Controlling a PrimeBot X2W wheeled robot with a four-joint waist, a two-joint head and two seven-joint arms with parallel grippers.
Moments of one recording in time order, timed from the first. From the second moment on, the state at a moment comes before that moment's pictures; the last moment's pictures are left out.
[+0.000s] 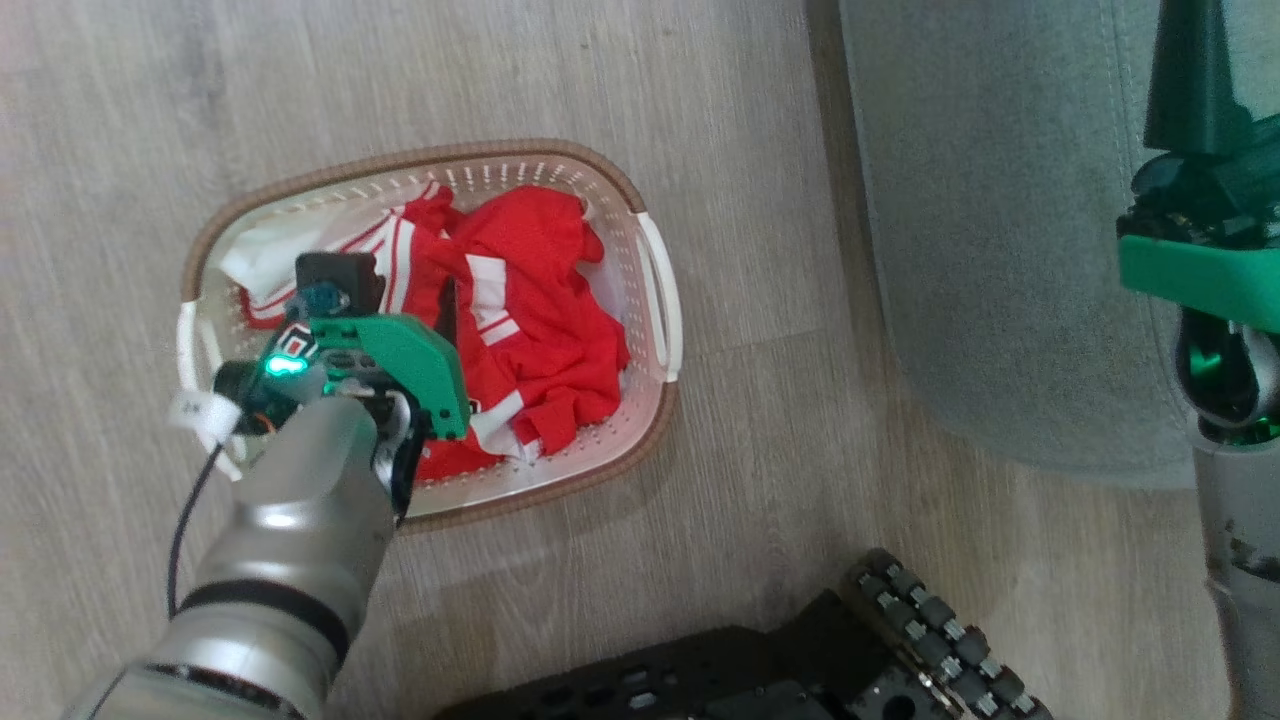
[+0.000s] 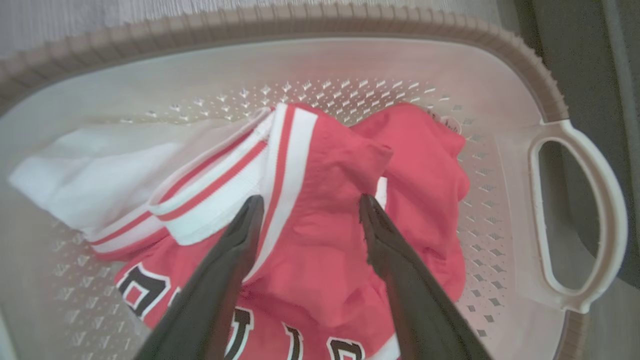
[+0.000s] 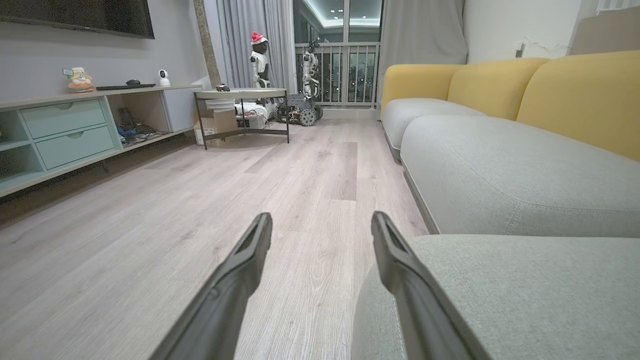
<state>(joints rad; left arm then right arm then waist) -0.81 0.04 -0.47 1.19 -0.45 0.02 -0.19 -0.55 -0.25 0.07 -0.14 0.37 0.13 -0.26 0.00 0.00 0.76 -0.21</state>
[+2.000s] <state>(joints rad) -0.78 0.04 -0.61 1.30 -0.49 -0.08 -0.11 -0.52 -0.24 0.13 -0.11 0.39 0.13 -0.26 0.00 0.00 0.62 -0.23</state>
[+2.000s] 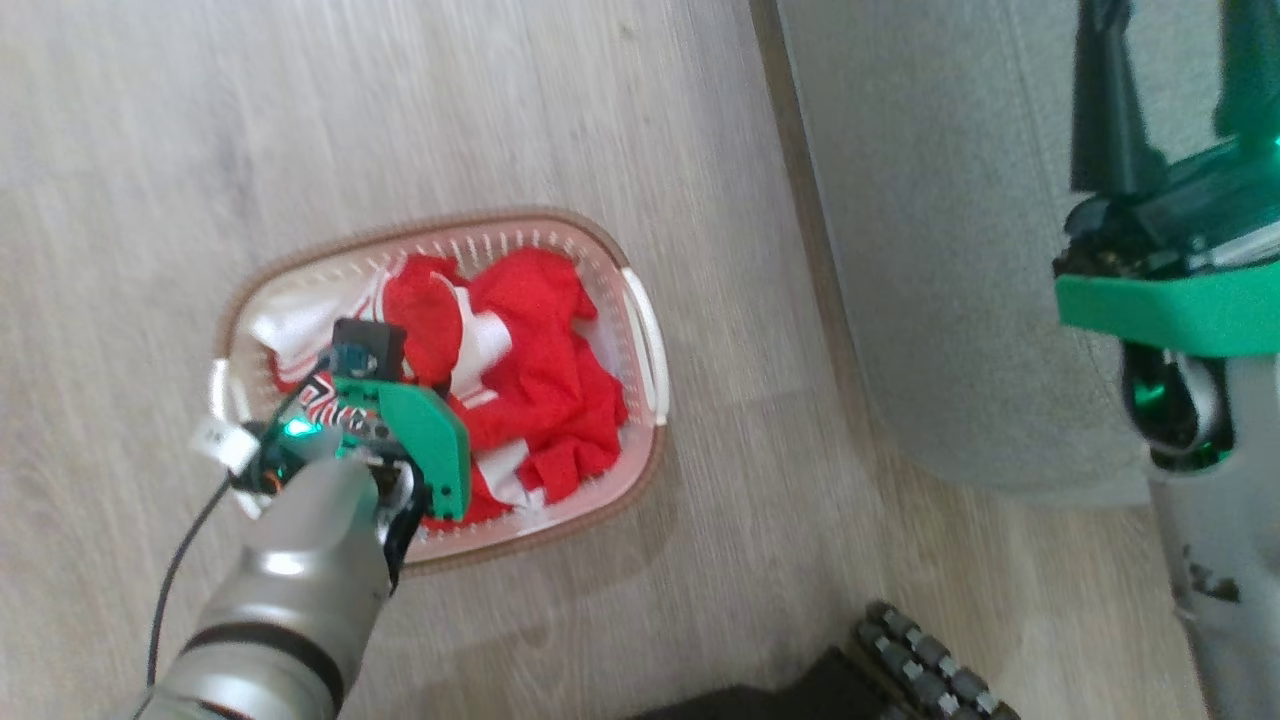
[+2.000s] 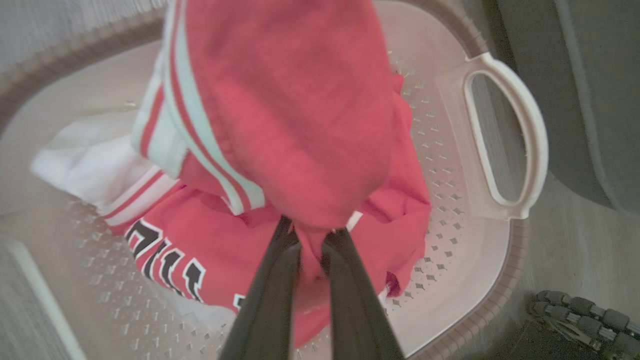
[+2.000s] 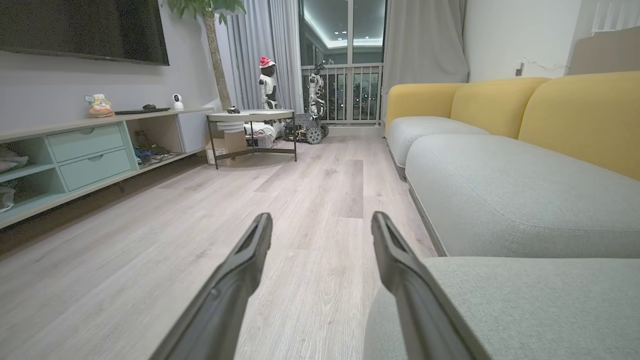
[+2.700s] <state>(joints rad) -0.59 0.04 -0.67 1.12 -0.57 -0.12 -0.24 -0.30 -0.24 0.14 -0.02 0.37 0.13 -0.26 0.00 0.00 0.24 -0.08</state>
